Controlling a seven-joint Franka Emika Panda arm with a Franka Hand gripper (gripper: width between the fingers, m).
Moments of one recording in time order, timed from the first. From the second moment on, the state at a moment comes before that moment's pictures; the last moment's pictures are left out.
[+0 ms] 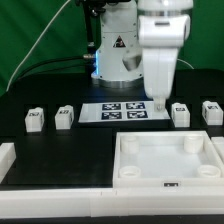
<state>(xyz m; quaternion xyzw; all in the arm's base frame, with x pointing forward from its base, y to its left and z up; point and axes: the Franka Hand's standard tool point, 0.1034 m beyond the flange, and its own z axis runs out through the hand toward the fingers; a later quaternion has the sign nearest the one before) 0.458 0.063 0.093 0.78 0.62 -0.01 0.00</state>
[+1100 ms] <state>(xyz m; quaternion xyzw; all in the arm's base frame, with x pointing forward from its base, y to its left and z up) 0.438 0.104 0.082 0.99 0.15 -0.01 0.00</state>
